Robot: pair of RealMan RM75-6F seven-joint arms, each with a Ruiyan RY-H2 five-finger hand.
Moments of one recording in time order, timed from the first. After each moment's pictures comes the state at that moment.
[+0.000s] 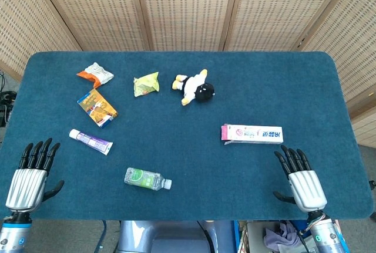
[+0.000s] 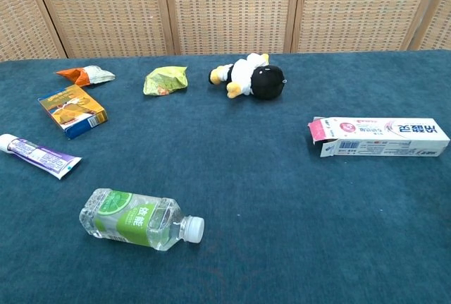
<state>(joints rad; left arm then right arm) -0.05 -1.25 0.00 -1.72 1.59 1.54 0.42 0.13 -1.30 -0.01 -1.64 -1.60 1.43 -0.22</state>
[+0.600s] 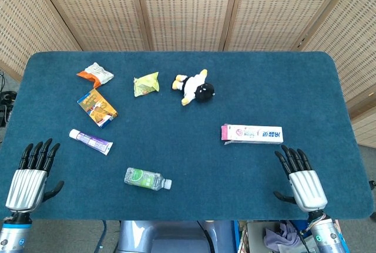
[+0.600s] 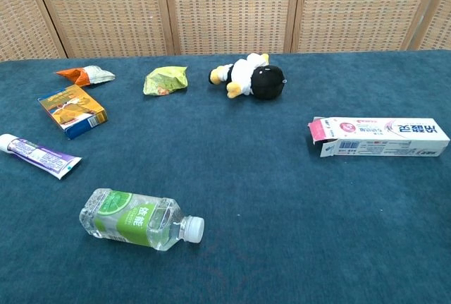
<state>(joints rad) -0.04 -1.25 0.00 -1.73 1.59 1.54 0.44 0.13 -1.30 -0.01 -1.64 -1.60 1.42 -0.21</state>
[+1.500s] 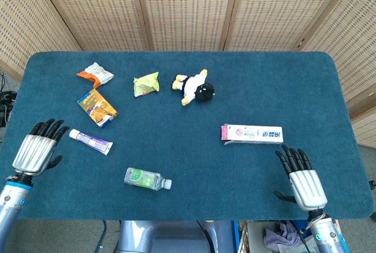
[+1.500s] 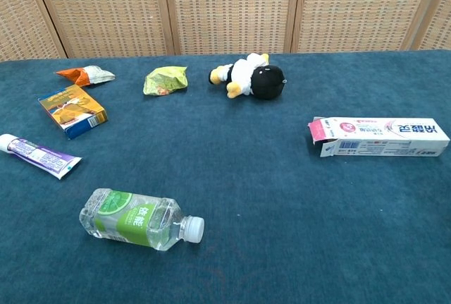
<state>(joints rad) -0.29 -1.11 -0.12 -1.65 1.45 1.19 0.44 0.13 -1.31 0.00 -1.63 -1.59 1.41 -0.22</state>
